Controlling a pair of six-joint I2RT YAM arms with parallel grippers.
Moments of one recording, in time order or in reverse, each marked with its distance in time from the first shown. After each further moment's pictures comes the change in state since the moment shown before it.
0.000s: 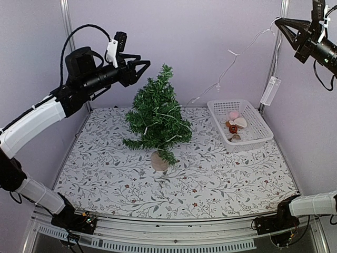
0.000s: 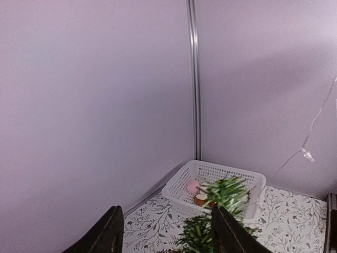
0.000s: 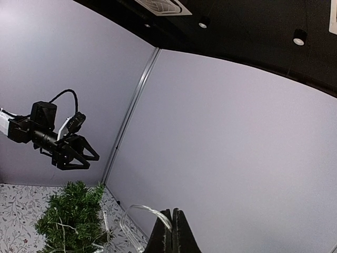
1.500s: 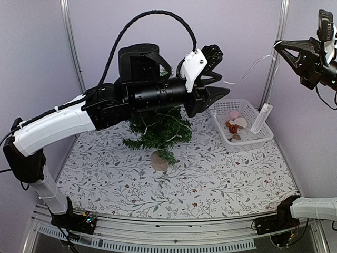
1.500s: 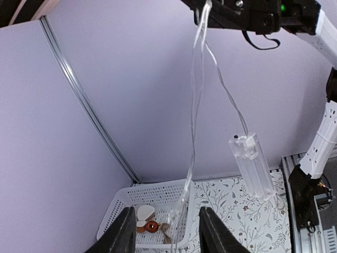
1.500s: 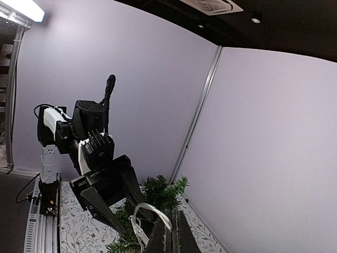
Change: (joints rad) left arm -0.643 0.278 0.413 -0.245 -0.259 0.370; right arm 0.128 -0.130 -0.154 -0.073 -0.172 0.098
